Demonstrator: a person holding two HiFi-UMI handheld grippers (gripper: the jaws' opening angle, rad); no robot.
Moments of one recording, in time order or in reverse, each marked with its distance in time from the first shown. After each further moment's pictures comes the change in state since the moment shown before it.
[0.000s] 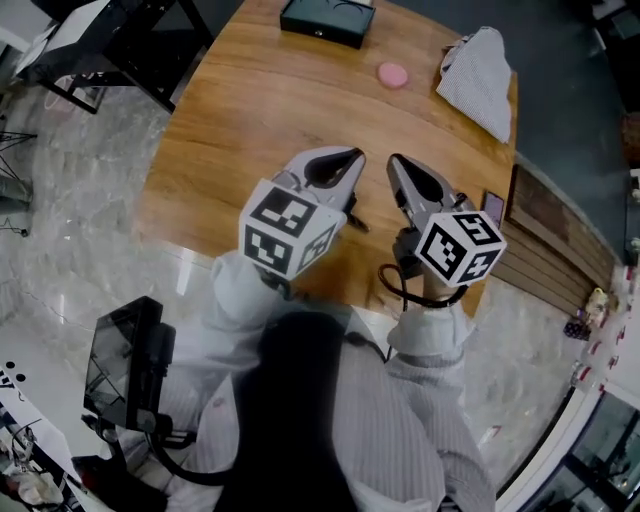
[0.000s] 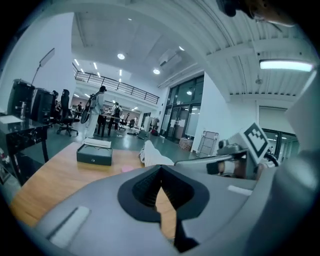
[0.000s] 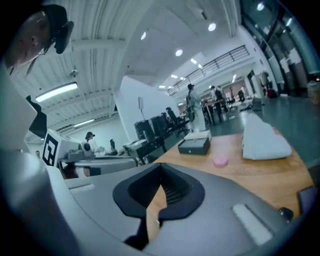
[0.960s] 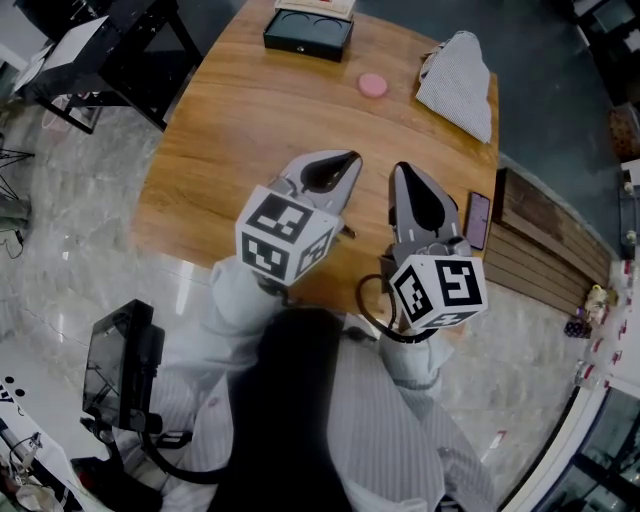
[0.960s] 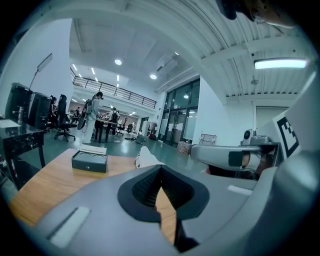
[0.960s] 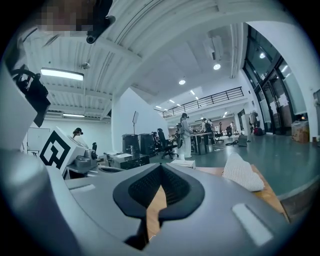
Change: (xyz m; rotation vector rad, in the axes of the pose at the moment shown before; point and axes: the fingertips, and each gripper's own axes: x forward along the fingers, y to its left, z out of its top) left arm 0.009 -0.022 0.025 0.029 -0.059 -0.015; right arm -0.056 0.027 0.053 -0.219 -0.244 -0.203
